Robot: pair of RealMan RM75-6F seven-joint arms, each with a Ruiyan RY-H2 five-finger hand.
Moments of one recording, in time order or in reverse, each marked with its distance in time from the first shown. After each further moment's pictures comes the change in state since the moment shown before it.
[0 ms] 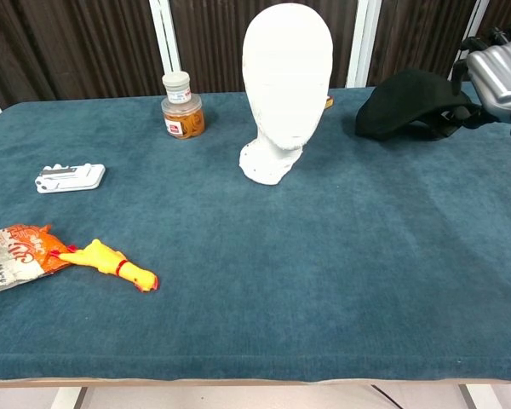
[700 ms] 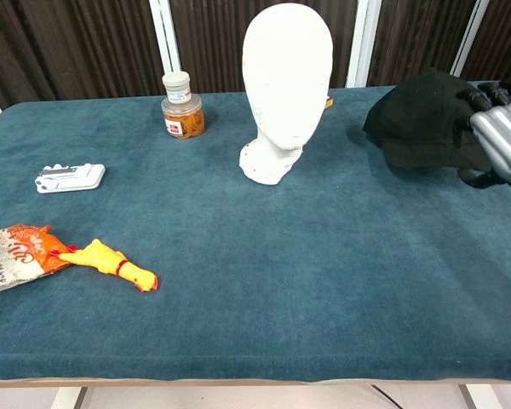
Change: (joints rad) left arm 0.008 0.005 0.014 0.001 0.034 0.035 -0.004; right arm -0.161 -0.060 -0.121 0.031 -0.118 0.112 0.077
